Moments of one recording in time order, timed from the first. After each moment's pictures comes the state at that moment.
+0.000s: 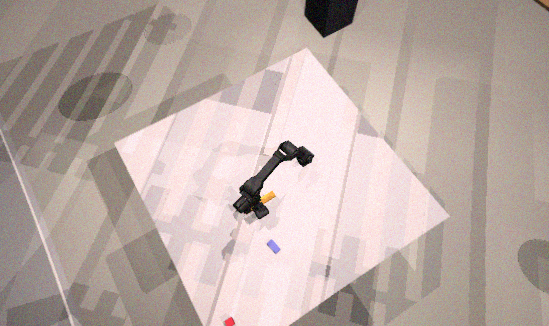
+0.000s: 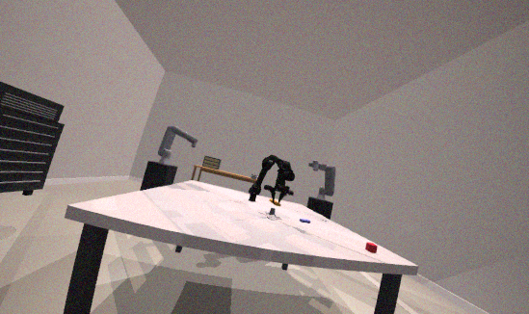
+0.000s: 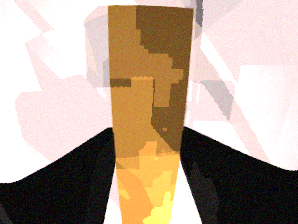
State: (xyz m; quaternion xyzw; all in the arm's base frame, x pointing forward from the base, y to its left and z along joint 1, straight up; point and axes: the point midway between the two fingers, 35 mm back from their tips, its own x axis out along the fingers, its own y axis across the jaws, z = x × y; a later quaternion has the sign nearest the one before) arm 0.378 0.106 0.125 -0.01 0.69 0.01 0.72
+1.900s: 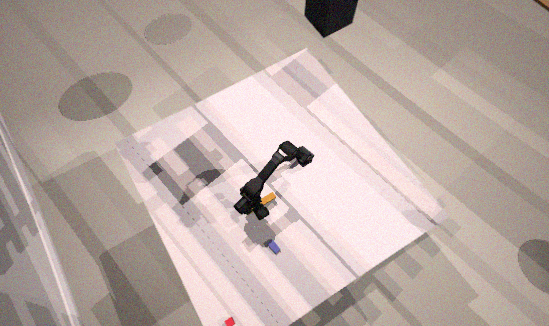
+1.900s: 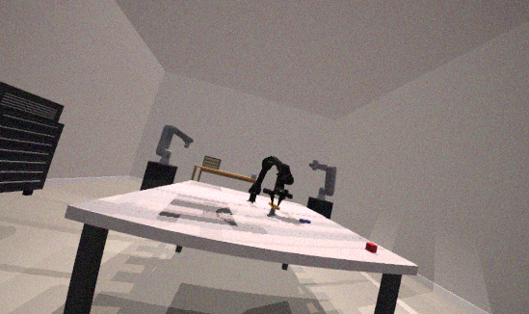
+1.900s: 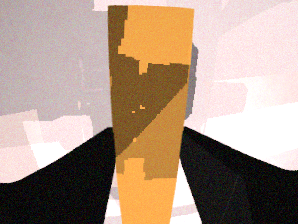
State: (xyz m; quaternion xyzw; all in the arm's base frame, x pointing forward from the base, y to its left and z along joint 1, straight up) arm 0.377 0.105 0.103 -0.01 0.69 0.01 0.72
